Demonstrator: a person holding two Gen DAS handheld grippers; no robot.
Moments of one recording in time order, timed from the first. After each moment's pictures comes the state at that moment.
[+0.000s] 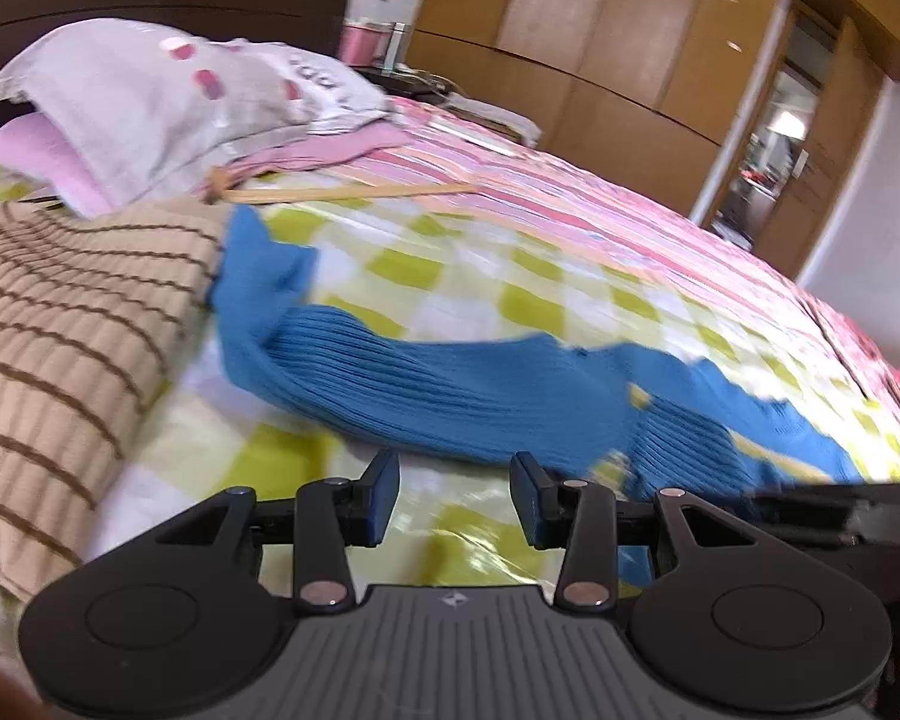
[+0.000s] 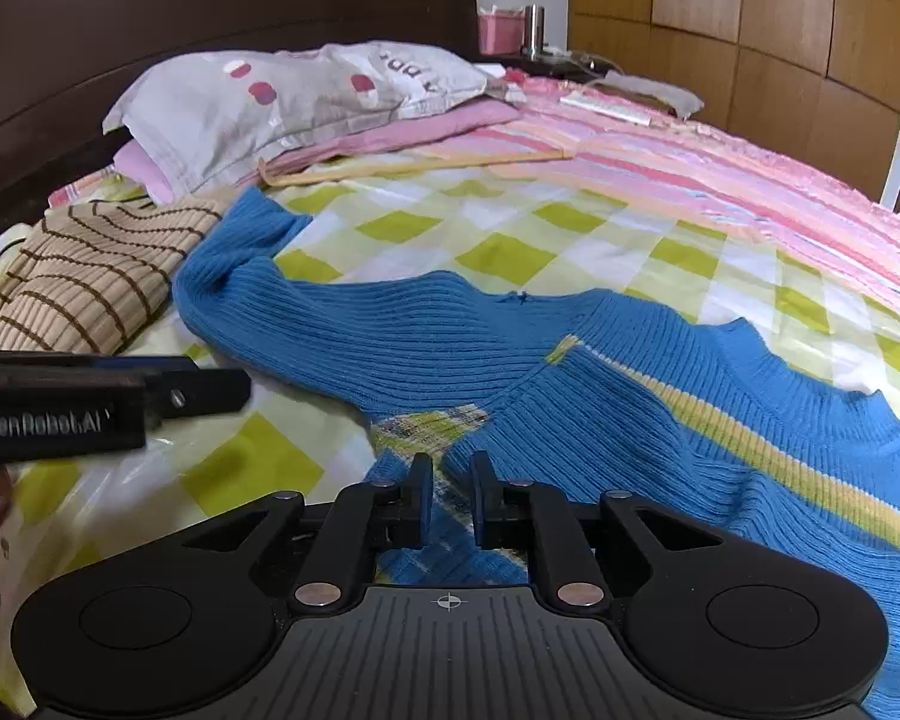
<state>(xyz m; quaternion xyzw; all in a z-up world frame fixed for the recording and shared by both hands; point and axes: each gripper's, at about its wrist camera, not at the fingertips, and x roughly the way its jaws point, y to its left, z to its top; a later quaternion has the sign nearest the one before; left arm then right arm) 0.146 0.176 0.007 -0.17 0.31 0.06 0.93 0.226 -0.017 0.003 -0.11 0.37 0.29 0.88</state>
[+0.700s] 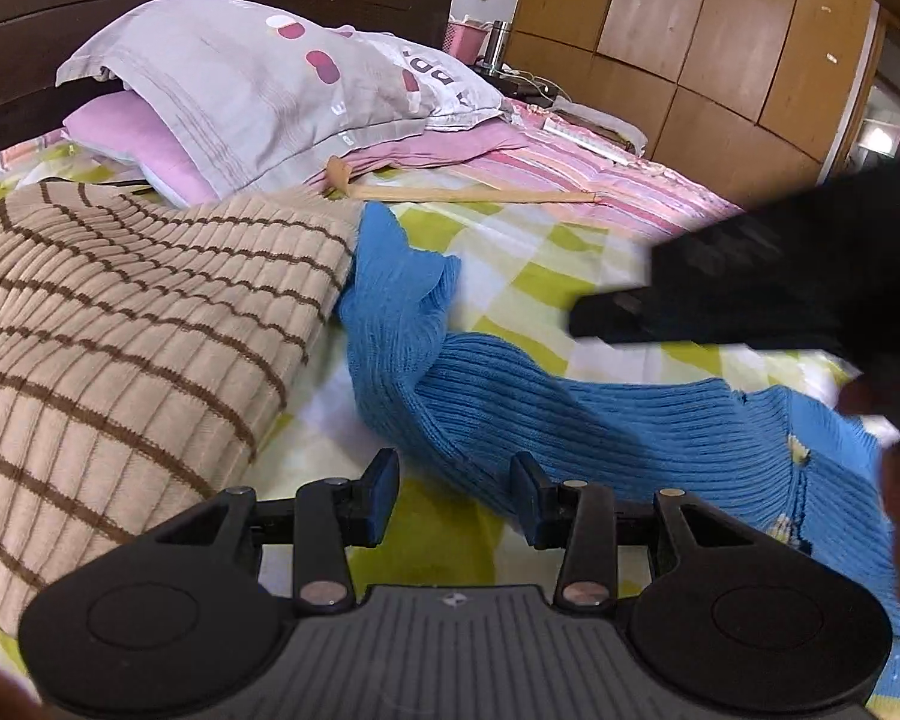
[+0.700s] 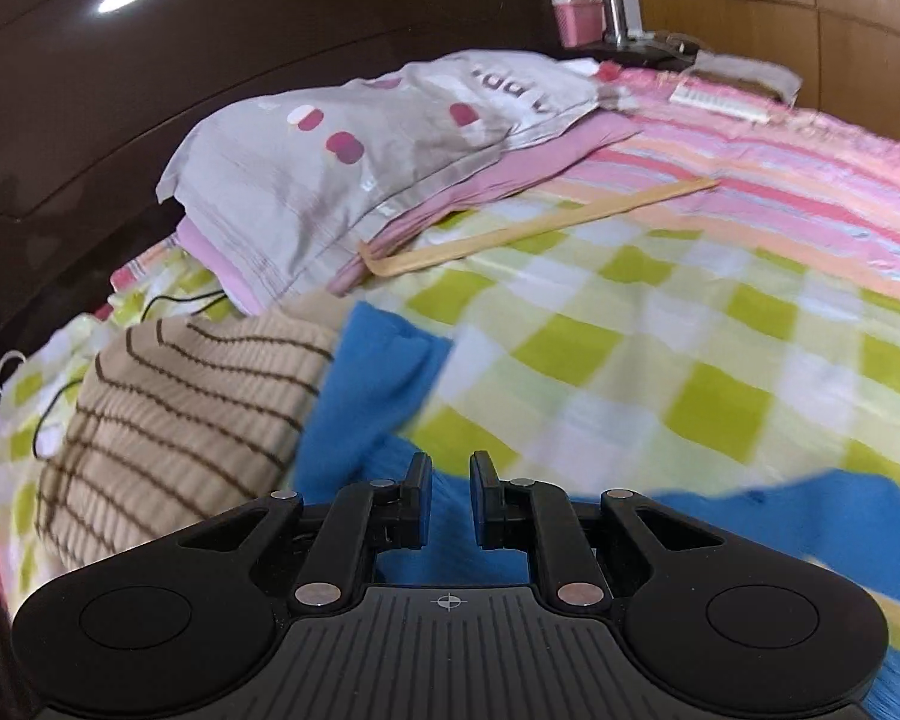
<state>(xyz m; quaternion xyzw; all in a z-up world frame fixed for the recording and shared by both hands) 0.173 0.220 -0.017 -0.17 0.32 0.15 0.92 0.307 0.118 0.033 -0.03 0.40 0.37 0.84</state>
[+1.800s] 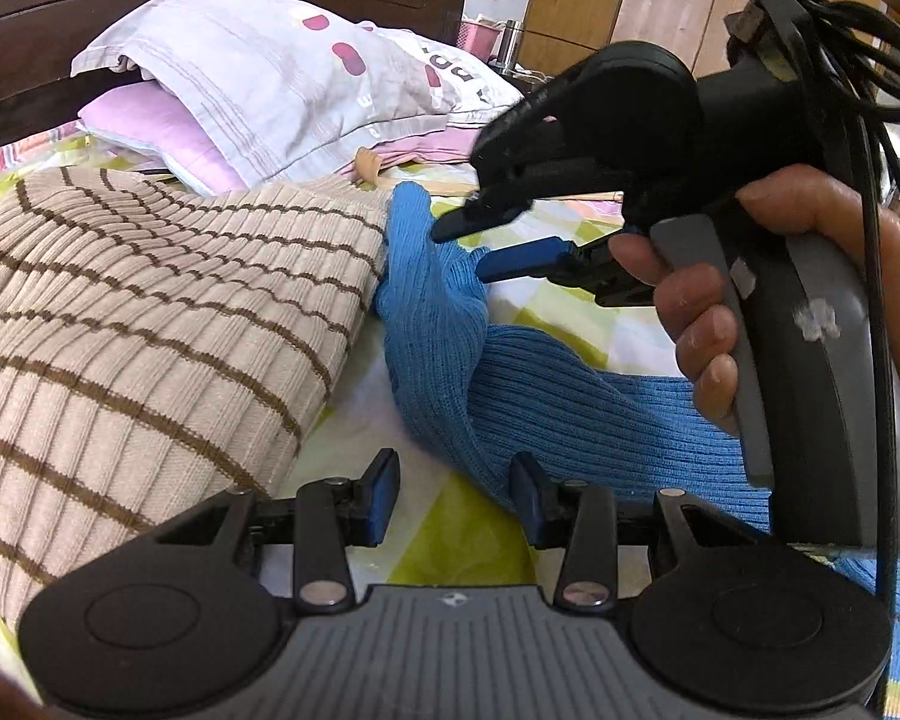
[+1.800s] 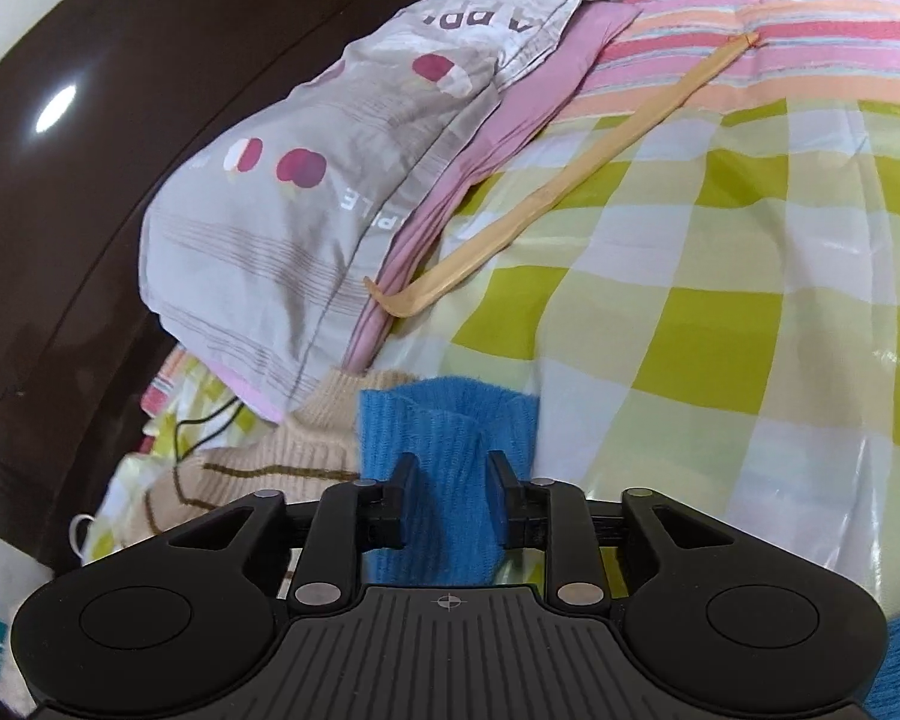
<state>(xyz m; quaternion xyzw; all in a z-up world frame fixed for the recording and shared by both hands) 0.166 0.230 -0.023 -0.17 0.33 0.16 0.92 0.376 0.175 -0.008 0.14 0.49 0.38 0.77</state>
